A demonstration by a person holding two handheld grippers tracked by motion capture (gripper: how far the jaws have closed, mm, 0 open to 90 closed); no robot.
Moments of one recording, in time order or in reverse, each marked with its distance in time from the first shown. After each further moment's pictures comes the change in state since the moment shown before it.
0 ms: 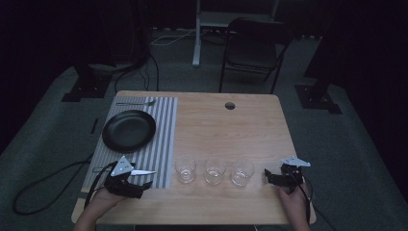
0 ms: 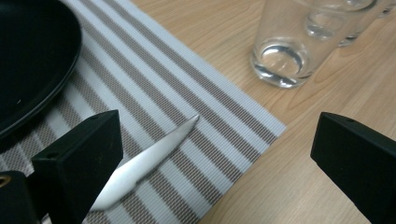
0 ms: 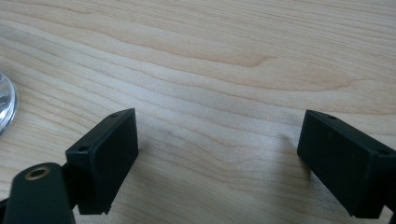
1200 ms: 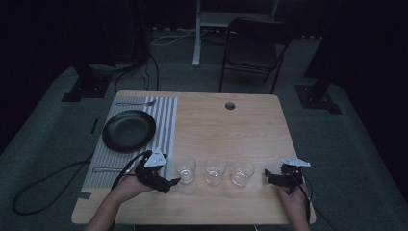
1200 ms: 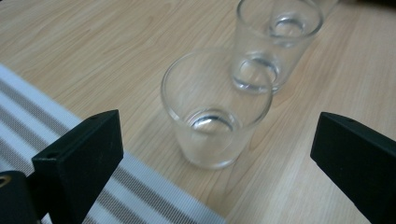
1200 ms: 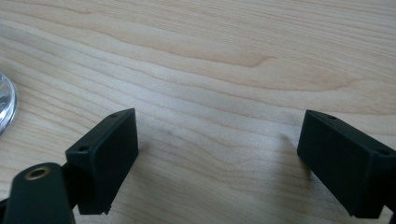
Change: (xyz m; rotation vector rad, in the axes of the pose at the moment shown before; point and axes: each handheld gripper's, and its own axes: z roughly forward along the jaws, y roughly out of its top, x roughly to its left) left arm -0.046 0.075 0.037 -0.006 -0.144 0.208; right arm 0.000 0.000 0.000 -0.001 0.000 -0.003
